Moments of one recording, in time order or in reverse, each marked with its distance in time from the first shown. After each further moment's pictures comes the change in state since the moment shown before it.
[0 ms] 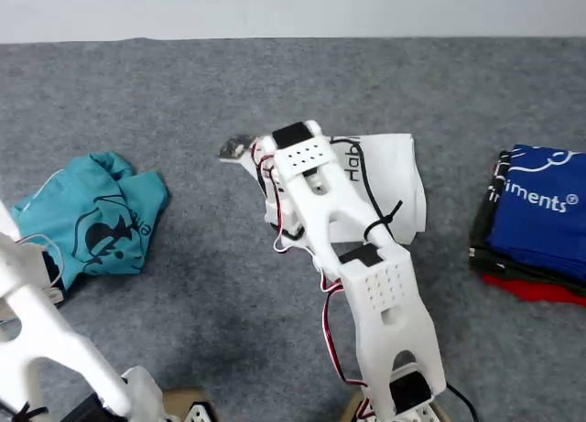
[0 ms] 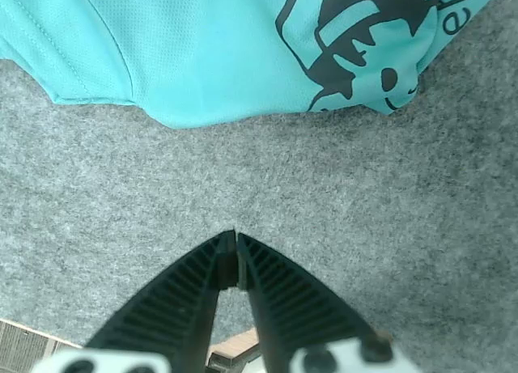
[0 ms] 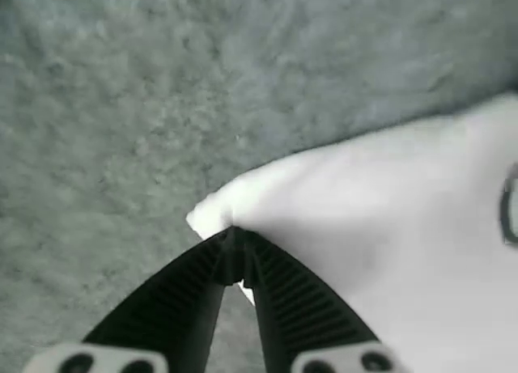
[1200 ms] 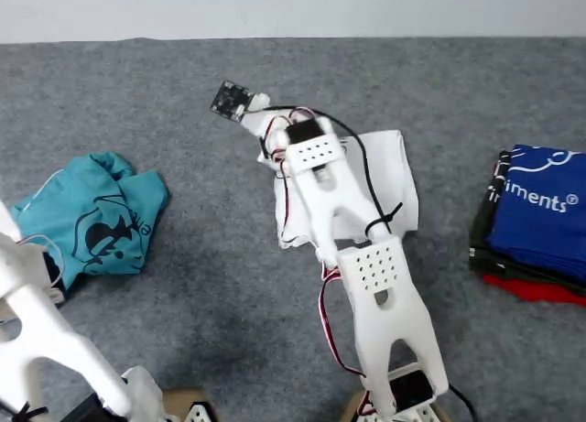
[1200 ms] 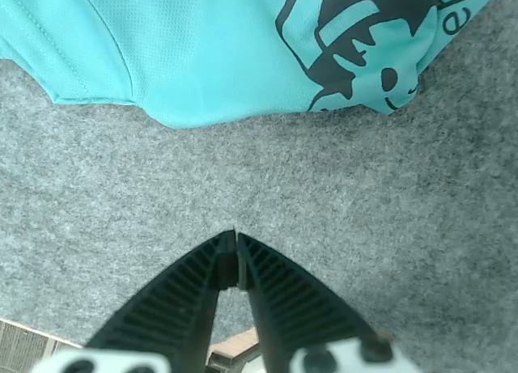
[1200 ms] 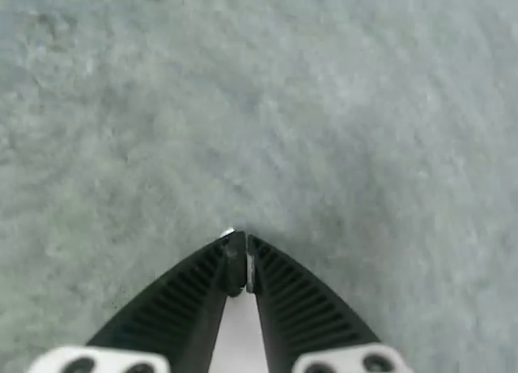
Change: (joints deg) left arm 0.0 0.0 0.6 0.0 0.0; right arm 3.3 13.3 -17.4 -38.0 10.8
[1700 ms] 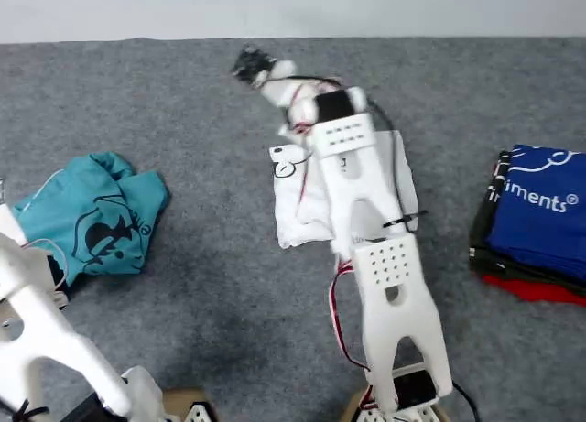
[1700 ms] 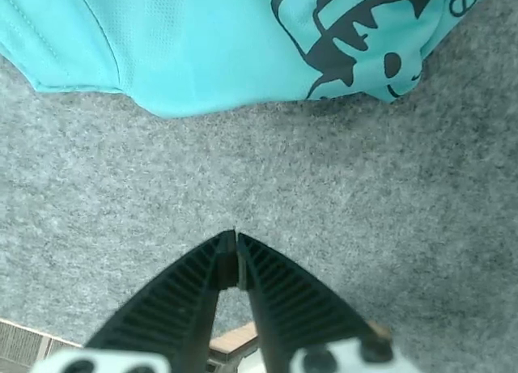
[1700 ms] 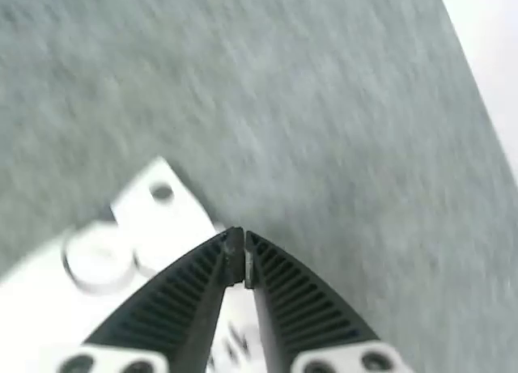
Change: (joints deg) left arm 0.0 0.0 2.3 -0.9 0.0; right arm 6.9 0.4 -24.1 24.6 0.7
